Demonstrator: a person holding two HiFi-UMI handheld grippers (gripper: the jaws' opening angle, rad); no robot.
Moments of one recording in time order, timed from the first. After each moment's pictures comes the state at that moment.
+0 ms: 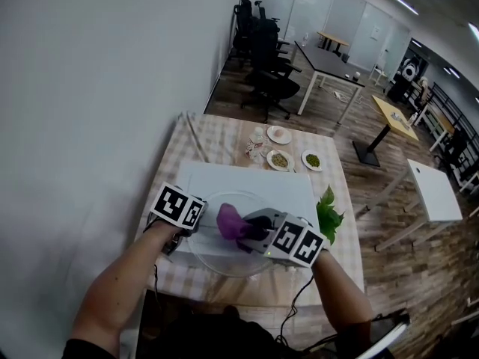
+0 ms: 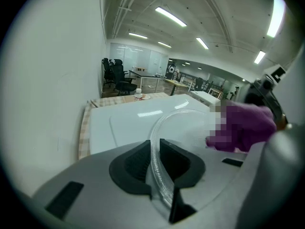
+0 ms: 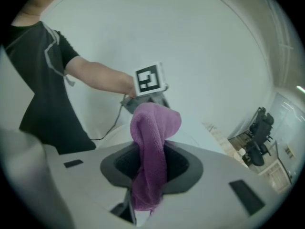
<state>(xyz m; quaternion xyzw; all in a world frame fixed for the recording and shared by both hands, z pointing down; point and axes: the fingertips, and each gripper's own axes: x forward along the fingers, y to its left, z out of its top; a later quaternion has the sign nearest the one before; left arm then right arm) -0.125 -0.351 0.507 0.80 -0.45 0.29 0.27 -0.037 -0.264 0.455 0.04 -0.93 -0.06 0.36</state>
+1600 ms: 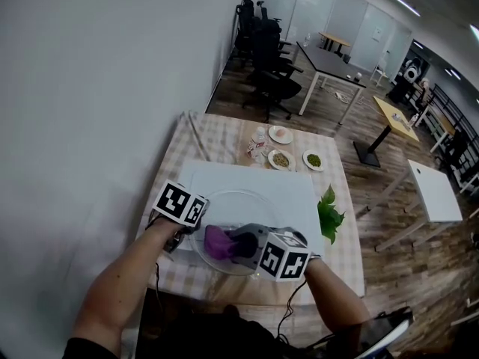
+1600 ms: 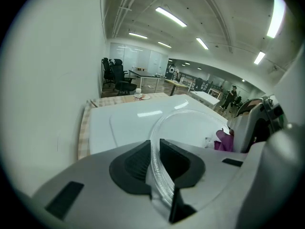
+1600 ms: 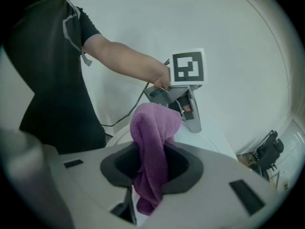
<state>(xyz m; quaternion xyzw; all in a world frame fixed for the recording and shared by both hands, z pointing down) -0.126 -0.349 0.505 0.80 -0.44 0.29 0.27 -0.056 -0.214 0.484 -0.05 -0.91 -0.15 0.39</state>
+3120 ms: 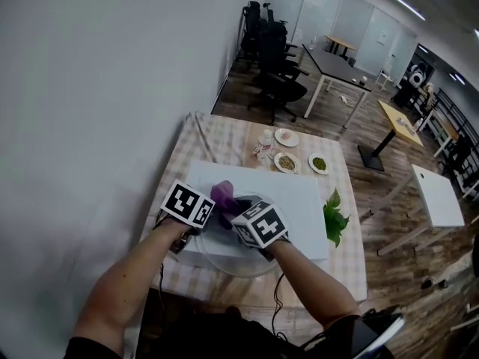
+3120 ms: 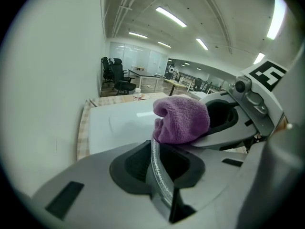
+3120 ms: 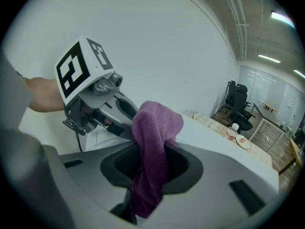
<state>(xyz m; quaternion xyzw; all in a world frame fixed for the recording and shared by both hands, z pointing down) -0.127 -0.349 0.505 0.80 -0.44 0.29 0.28 -0.102 -0.330 0.486 0.21 -0.91 0.07 0.34</state>
